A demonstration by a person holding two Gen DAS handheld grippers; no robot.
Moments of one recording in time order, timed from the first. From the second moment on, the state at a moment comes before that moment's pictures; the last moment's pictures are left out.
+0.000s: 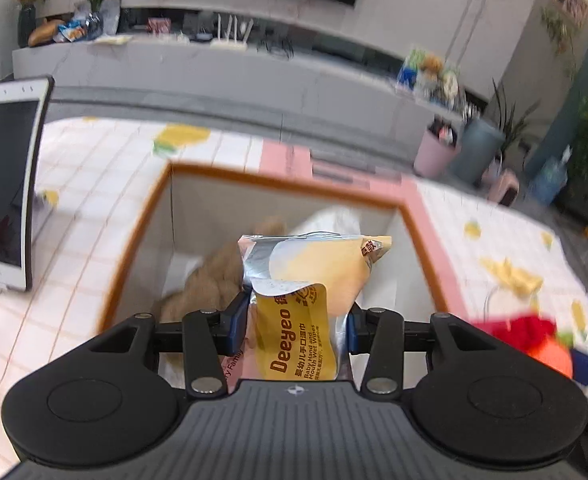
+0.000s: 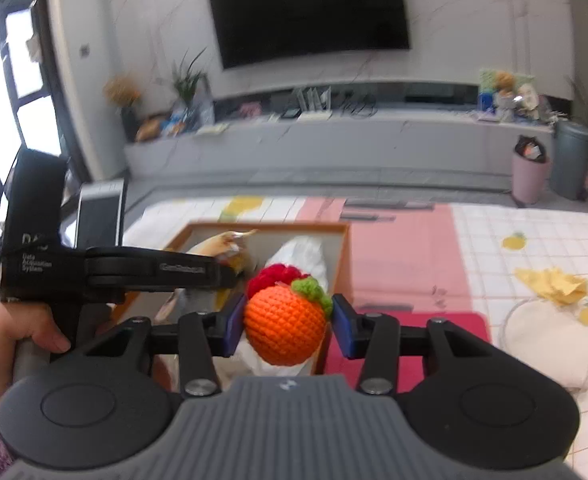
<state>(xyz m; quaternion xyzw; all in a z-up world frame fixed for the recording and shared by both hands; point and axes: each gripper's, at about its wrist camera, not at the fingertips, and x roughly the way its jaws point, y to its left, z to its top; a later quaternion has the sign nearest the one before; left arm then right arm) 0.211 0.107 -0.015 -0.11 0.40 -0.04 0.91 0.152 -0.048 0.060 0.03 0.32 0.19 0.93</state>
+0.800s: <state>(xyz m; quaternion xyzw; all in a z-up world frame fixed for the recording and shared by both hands) 0.176 0.058 -0.043 -0.10 0.48 -0.09 0.87 0.150 -0.075 0.077 0.03 0.29 0.13 0.95</state>
